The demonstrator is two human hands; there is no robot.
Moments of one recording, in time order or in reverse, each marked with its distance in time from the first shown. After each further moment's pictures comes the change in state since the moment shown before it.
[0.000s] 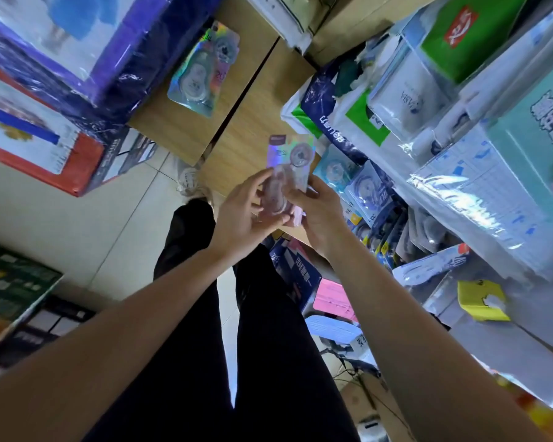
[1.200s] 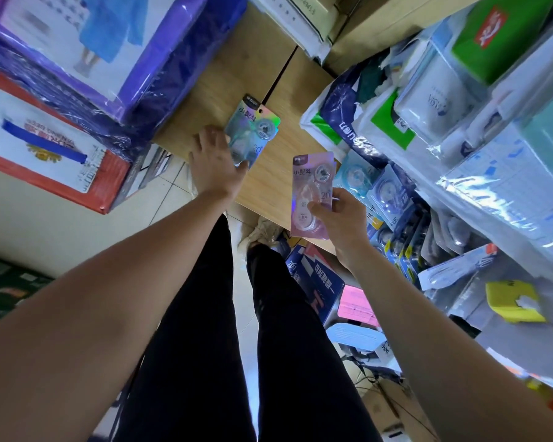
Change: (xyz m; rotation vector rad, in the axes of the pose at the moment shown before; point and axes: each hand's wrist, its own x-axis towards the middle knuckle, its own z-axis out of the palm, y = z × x) left_hand 0.102 -0.074 -0.060 0.800 0.224 -0.249; right_hand 0.008 0.021 0.007 -0.338 0.287 -0.097
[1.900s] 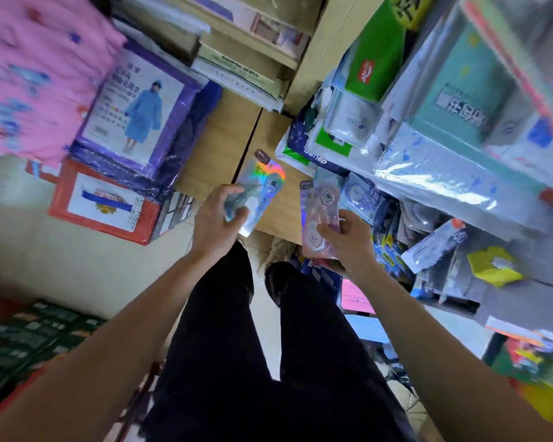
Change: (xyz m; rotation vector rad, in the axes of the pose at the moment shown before) left_hand -0.121 0.040 -0.138 -0.518 -0.089 0.290; right_hand -0.093 -0.006 -0.076 0.125 0.026 -0.063
